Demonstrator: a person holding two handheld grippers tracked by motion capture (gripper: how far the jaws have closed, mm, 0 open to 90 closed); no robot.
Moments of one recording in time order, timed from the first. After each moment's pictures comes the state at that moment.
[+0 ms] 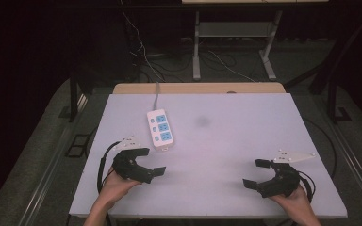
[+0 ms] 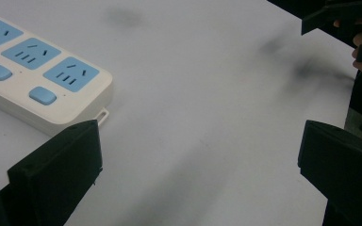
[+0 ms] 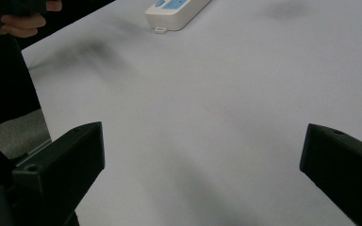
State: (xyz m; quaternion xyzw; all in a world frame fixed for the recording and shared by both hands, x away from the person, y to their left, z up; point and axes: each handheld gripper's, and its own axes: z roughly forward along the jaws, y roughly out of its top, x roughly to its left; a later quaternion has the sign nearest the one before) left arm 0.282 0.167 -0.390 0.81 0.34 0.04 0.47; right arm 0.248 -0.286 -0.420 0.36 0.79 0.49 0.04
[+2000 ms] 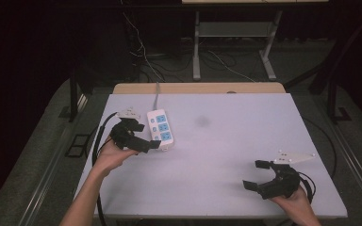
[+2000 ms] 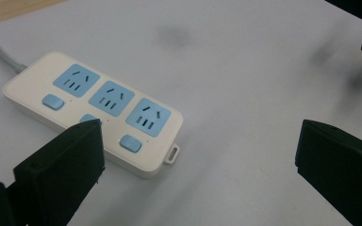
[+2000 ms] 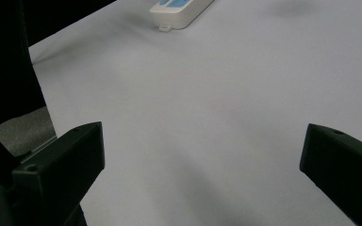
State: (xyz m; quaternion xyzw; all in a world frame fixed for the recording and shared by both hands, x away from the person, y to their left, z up) left arm 0.351 0.174 -0.351 0.84 0.35 0.07 0.41; right arm 0.245 -0.285 -0.420 0.36 0.79 0.49 0.04
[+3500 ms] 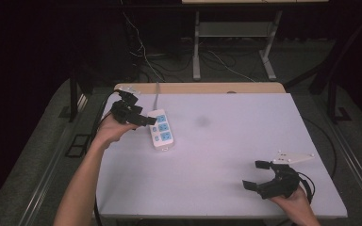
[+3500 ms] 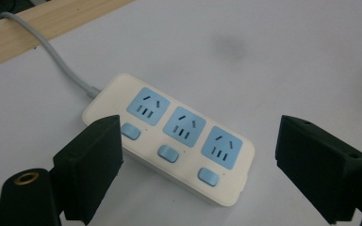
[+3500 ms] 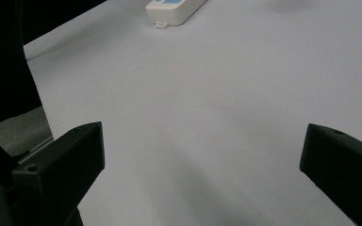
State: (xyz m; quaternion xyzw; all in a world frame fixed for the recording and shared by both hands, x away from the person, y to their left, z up) left arm 0.424 0.182 -0.336 0.85 0.37 0.08 0.36; right arm 0.246 -0.285 -0.422 0.37 0.79 0.49 0.04
